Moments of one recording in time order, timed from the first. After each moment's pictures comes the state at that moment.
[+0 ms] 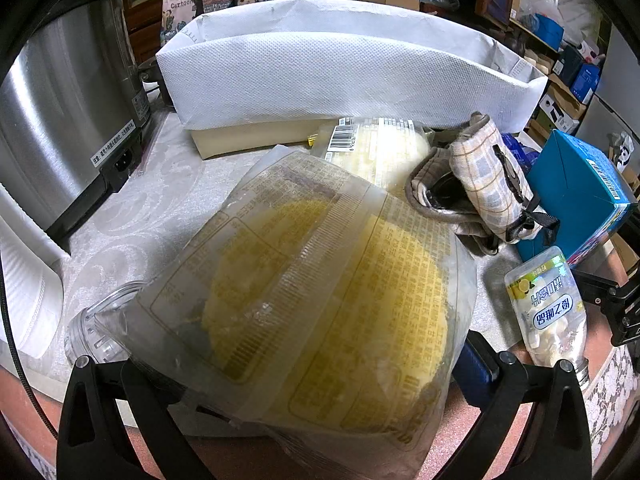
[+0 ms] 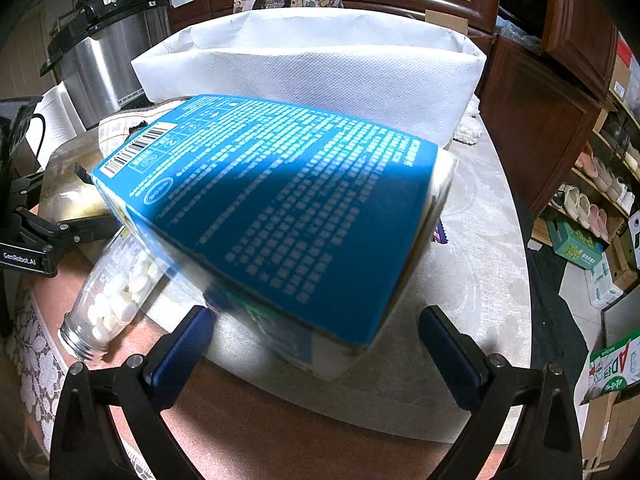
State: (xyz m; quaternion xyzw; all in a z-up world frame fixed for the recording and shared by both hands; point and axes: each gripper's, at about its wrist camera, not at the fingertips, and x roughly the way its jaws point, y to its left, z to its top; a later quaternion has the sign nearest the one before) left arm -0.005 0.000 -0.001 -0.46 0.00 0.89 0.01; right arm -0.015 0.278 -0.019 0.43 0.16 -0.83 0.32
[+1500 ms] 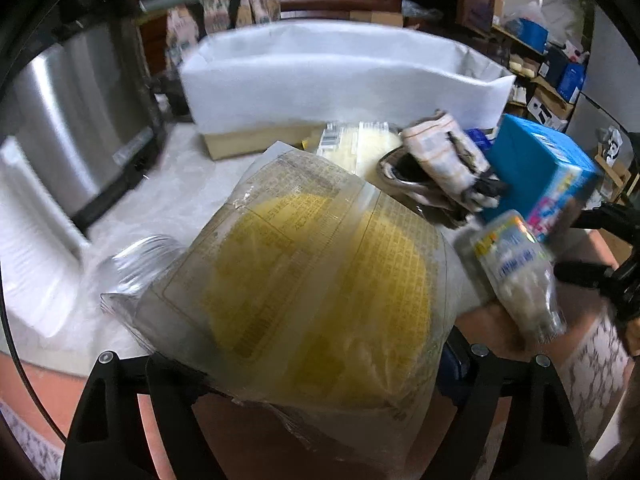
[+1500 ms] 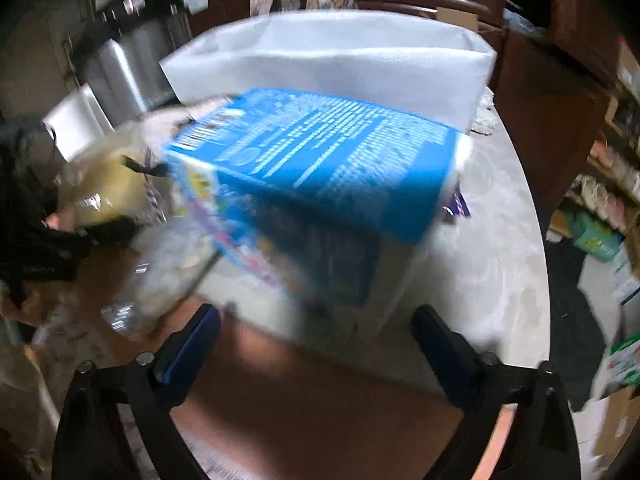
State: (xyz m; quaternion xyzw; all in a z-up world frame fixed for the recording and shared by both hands) left arm 0.041 0.009 0.013 -0.42 0.03 0.91 0.02; right arm 0.013 0.287 -0.009 0.43 0.11 -0.82 0.35
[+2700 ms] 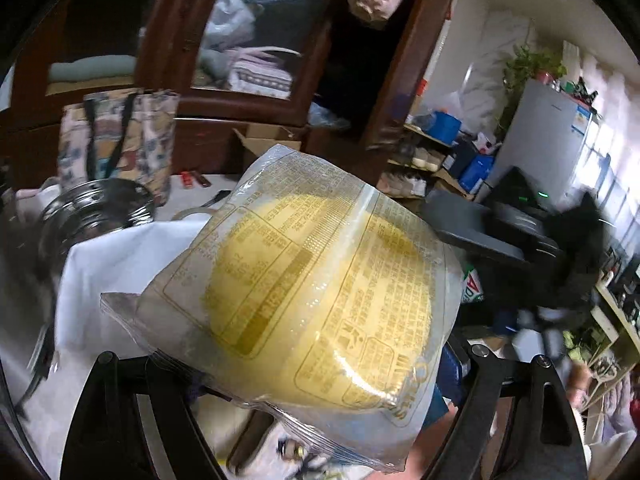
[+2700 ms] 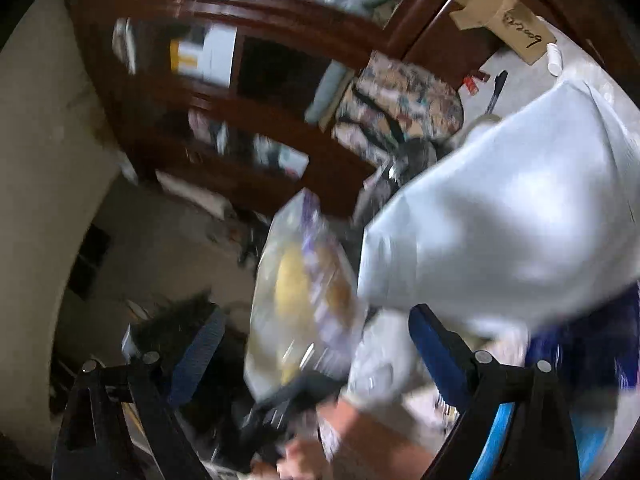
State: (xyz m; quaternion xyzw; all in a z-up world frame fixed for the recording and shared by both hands) left arm -0.082 0.045 0.150 -0.31 -0.09 0.92 0.21; right arm -0.133 0.247 0.096 0.43 -0.36 -0.63 0.53
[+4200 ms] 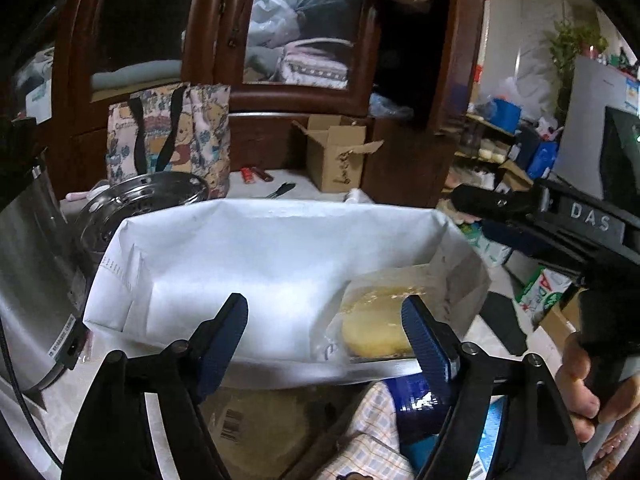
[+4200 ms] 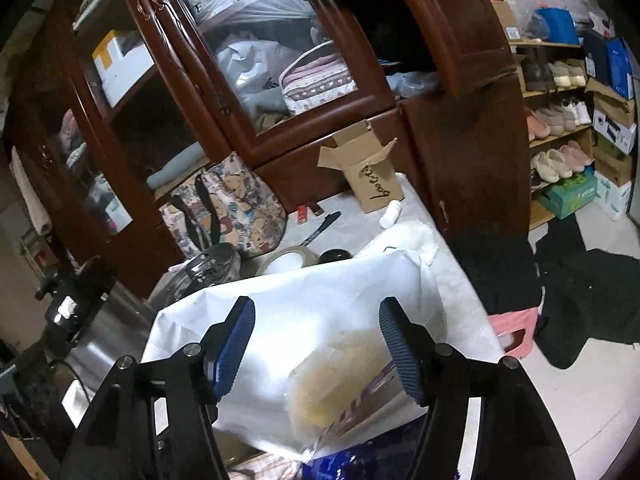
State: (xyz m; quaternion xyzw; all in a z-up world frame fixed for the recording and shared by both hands) left arm -0.090 0.052 0.104 -0.30 -0.04 0.95 0.09; right arm -0.115 0.270 0.110 0.32 -0.16 -0.90 0.25
